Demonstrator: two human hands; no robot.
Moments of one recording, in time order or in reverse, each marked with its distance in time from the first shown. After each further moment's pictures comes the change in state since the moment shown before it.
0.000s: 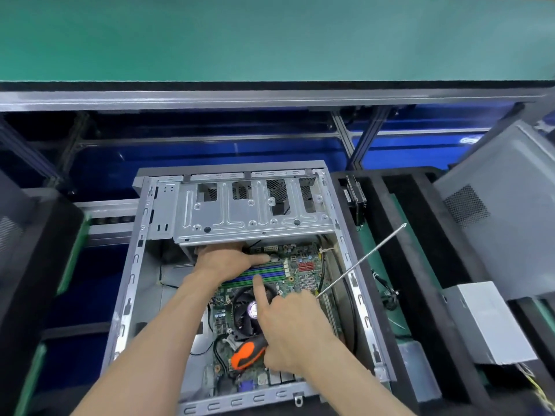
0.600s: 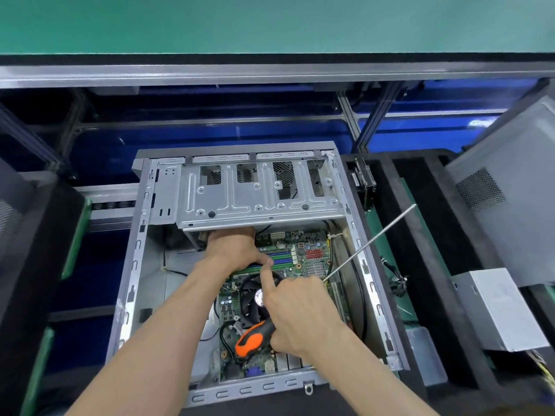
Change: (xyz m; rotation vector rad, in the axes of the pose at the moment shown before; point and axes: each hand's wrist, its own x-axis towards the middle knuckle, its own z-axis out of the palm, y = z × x) left_hand 0.004 0.002 0.009 0.219 0.134 0.162; right_hand 0.005 -0.002 -0.003 0.004 -0.067 0.053
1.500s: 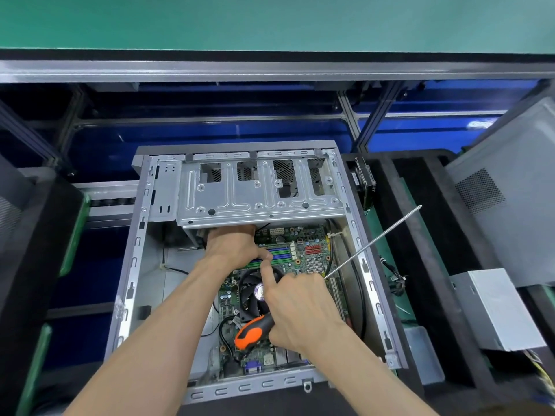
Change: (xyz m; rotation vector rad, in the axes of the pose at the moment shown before) left_hand 0.000 0.001 0.002 -0.020 0.023 -0.028; right_hand -0.001 0.000 -0.005 0.029 -0.028 0.050
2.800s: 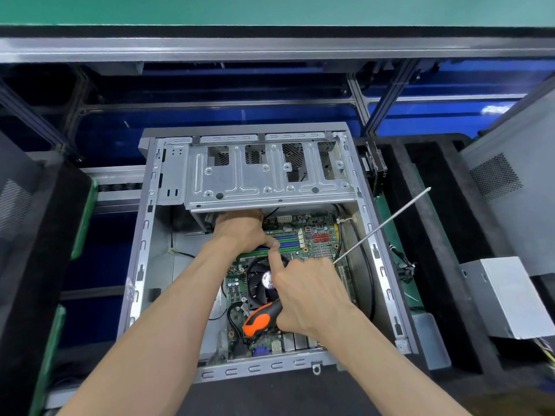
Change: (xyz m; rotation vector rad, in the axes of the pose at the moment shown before) left_hand 0.001 -0.001 -0.005 0.006 -0.073 0.040; right_hand 0.001 0.000 -0.005 -0.025 -0.028 0.008
